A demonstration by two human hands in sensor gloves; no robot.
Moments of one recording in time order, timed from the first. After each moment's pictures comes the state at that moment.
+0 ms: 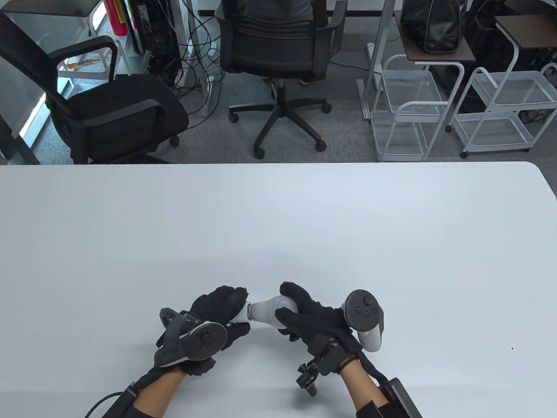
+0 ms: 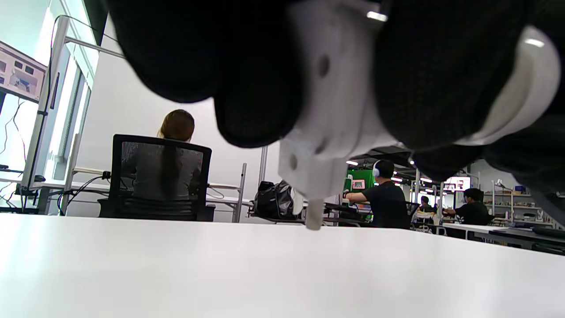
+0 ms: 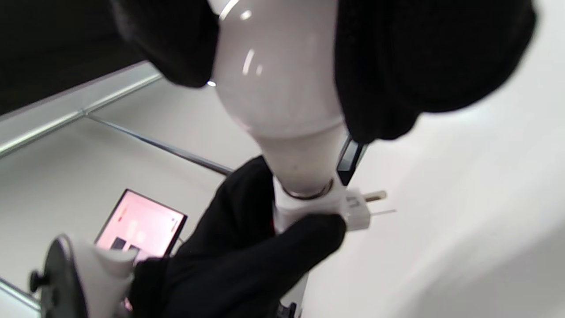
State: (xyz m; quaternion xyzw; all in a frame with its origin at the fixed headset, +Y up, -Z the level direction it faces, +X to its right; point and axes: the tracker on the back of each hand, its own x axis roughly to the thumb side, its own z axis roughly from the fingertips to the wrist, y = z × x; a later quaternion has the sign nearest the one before) left_hand -0.165 -0.675 -0.255 0.17 -0.26 0.10 0.95; right_hand 0.087 -0.699 -0.280 0.21 0.05 0.74 0.64
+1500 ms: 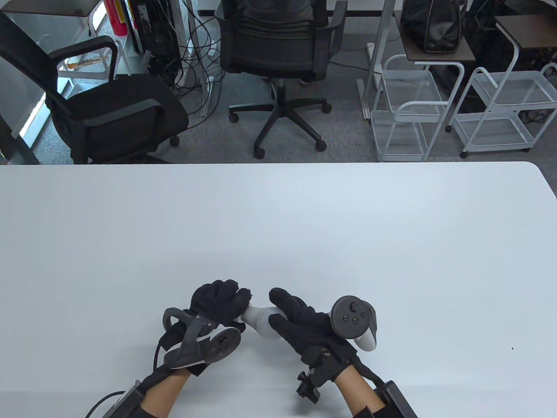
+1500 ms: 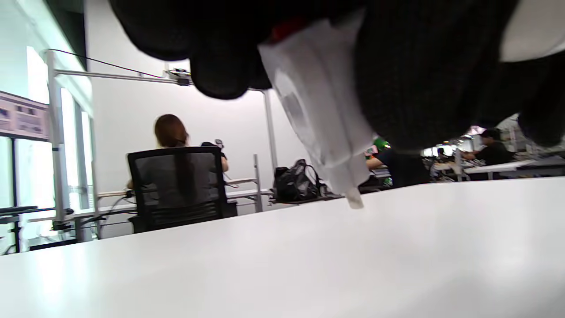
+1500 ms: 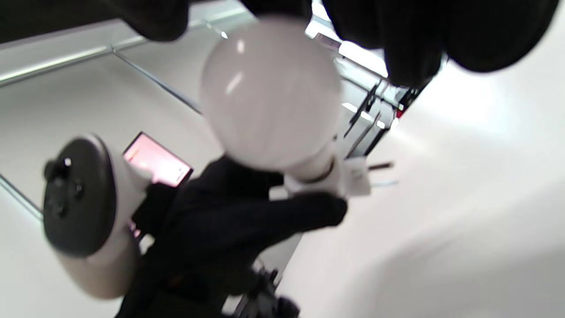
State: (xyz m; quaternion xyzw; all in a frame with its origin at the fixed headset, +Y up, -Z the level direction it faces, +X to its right) left_hand -0.164 -0.679 -0.260 0.17 -0.23 0.00 0.96; right_hand 0.076 -0.688 -0.269 0.28 0.02 0.79 0.54
